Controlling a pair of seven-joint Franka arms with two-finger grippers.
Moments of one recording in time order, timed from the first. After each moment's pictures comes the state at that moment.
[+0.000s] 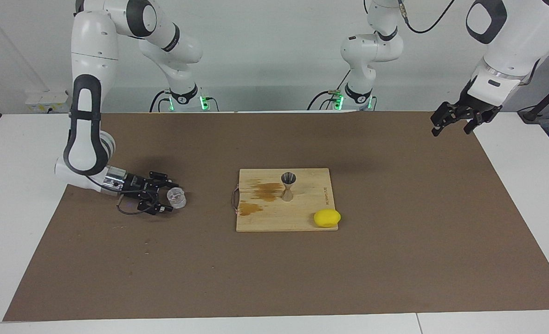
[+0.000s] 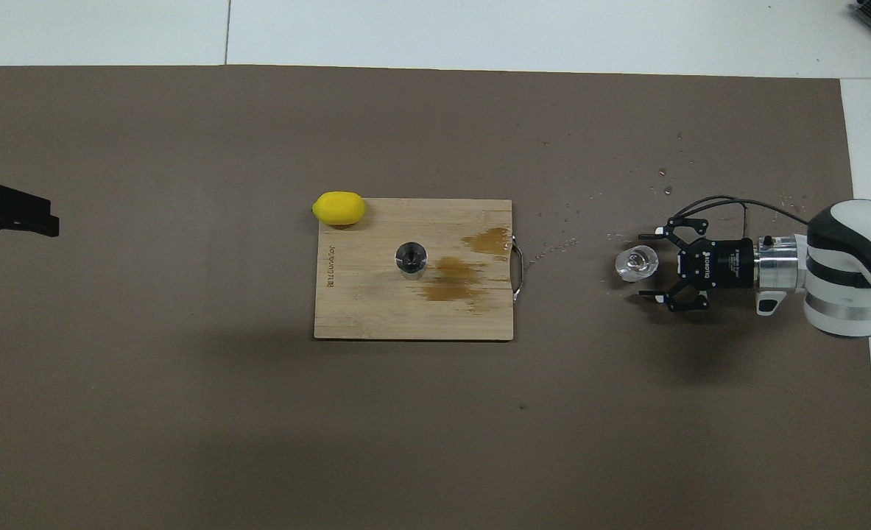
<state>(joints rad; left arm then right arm) -0.02 0.01 0.03 -1.59 -0.02 1.61 0.00 -0.23 0.47 -0.05 -1.99 1.12 1.83 0.54</state>
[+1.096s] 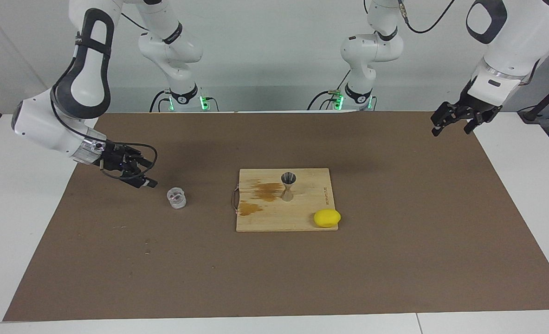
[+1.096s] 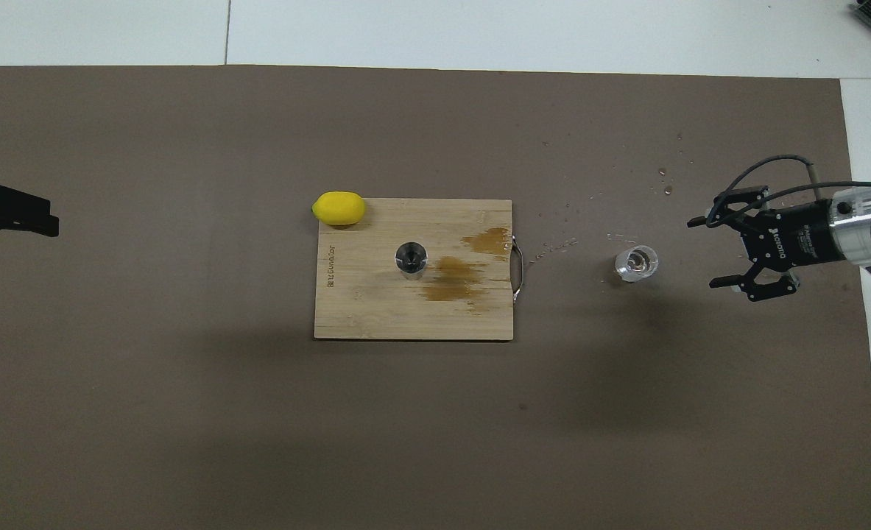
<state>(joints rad) -0.02 0.01 0.03 -1.59 -0.02 1.61 0.00 -0.15 0.16 -0.05 -1.89 0.58 1.82 0.62</state>
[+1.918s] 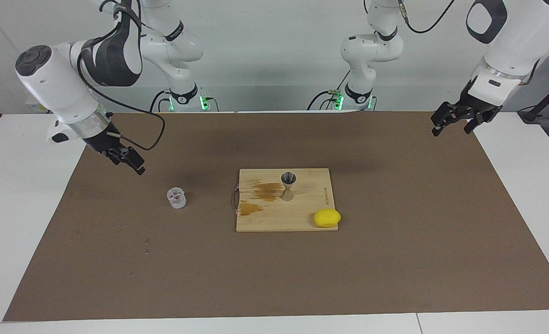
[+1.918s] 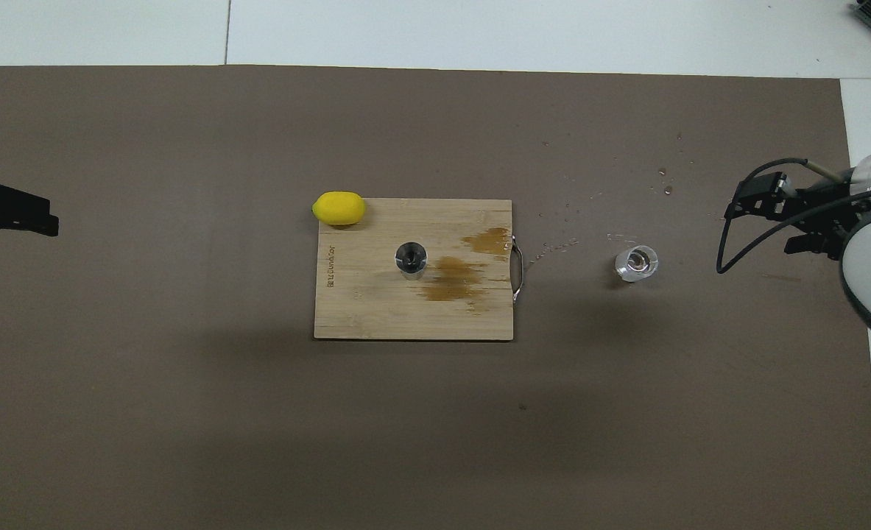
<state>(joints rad) -0.02 0.01 0.03 -1.59 -0.02 1.61 -0.01 -0.04 0.05 -0.03 -1.79 0.10 1.88 0.37</state>
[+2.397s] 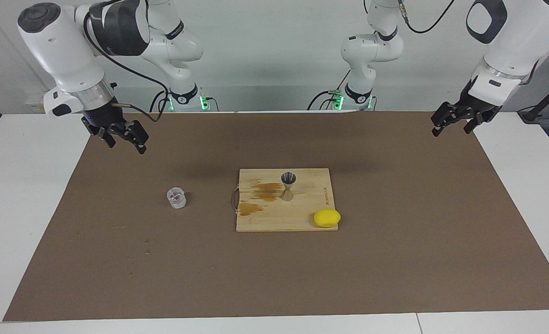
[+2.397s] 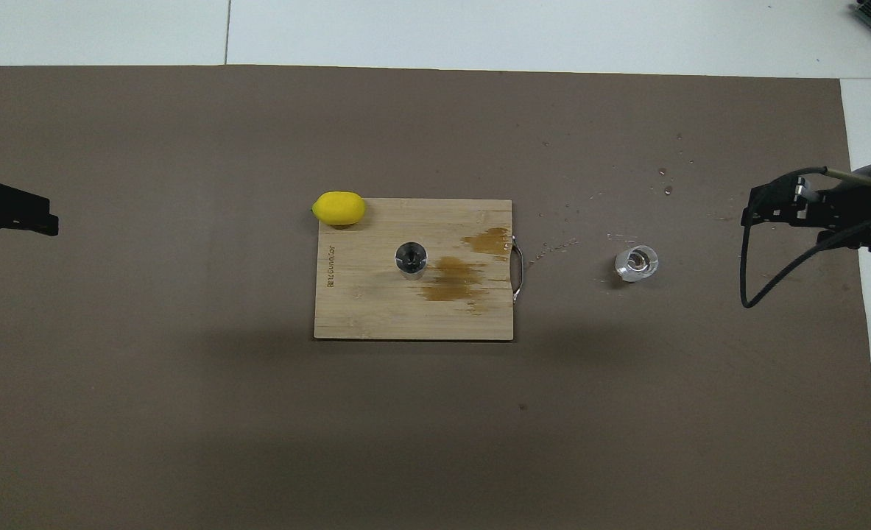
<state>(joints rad) -0.02 0.01 0.03 -1.59 -0.02 1.61 -0.02 0.00 0.00 -0.02 -1.67 0.05 1.70 0.28</state>
